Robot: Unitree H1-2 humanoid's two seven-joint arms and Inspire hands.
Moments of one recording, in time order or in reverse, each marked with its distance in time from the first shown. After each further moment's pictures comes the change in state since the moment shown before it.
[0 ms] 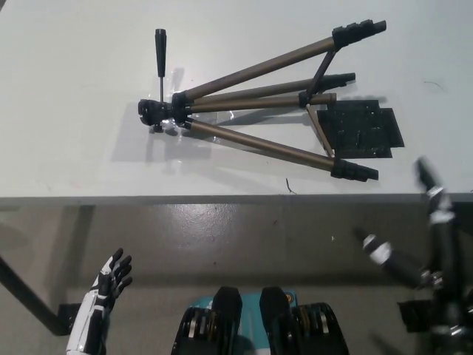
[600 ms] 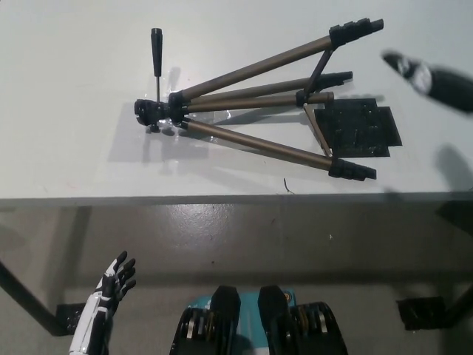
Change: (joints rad) left_arm -0.001 0.000 -0.001 0.020 0.000 0.000 -0.018; right_arm -0.617 -0.236 0.047 -0.099 -0.100 0.349 0.209
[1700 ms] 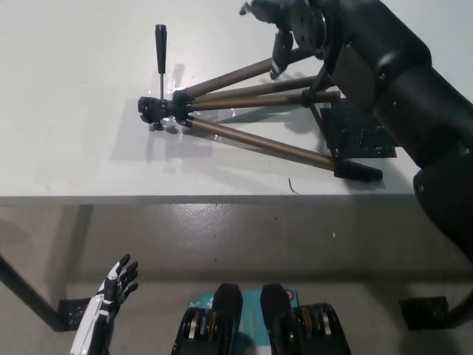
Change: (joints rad) left_arm 0.000 0.008 -0.001 0.005 0.000 -0.013 -0.021; right_arm -0.774 0.188 0.676 1.430 -0.226 0.114 0.441
